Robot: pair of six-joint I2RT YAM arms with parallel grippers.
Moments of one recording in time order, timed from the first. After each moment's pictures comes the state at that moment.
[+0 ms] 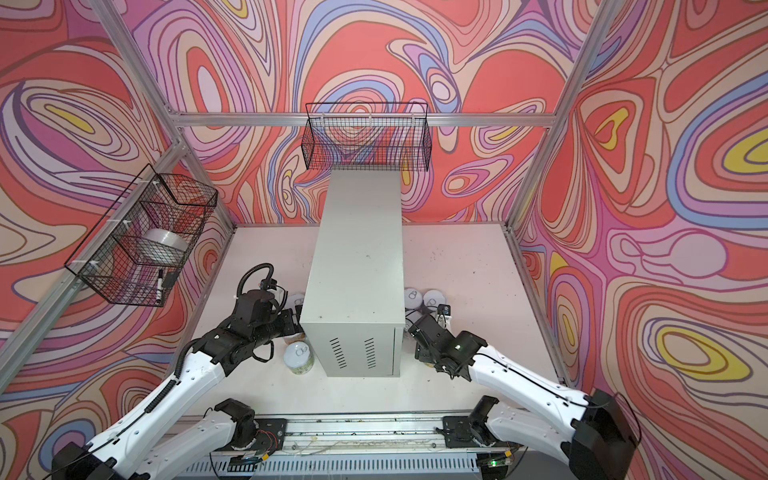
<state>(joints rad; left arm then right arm) -0.40 0.91 0.68 -0.52 -0.04 -0.54 0.77 0.99 0.69 -0.84 0.35 0.87</state>
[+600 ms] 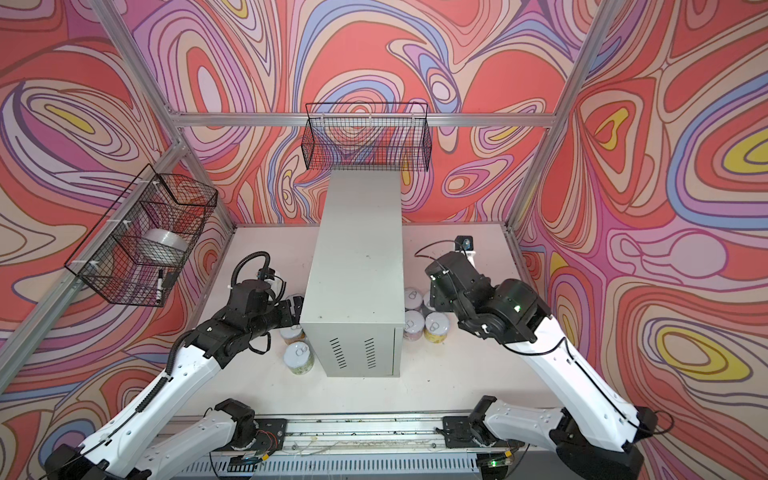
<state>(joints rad) -0.40 0.94 0.81 -0.60 -0.05 -0.49 0.76 1.17 1.67 -1.39 0.60 0.60</state>
